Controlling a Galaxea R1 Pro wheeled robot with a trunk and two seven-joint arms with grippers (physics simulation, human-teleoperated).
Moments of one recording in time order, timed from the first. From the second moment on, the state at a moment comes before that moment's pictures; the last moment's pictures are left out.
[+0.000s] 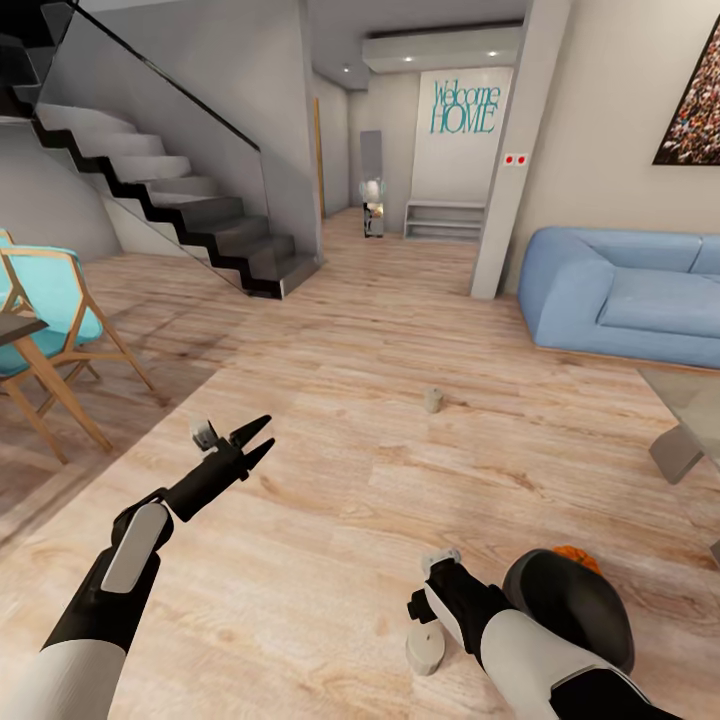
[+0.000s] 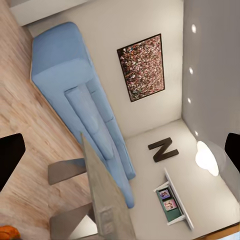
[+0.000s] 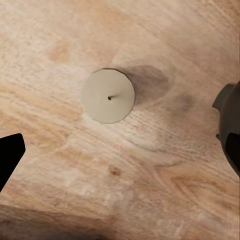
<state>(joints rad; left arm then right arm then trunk) -0.56 0.09 0.14 -1.13 1.05 0.72 -0.64 -0.75 0.15 0.25 -0.25 0.00 0.57 -0.13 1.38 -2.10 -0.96</state>
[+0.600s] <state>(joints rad) -0.56 0.09 0.14 -1.13 1.05 0.72 -0.64 -0.75 0.15 0.26 -0.25 0.01 0.52 -0.13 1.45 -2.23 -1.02</state>
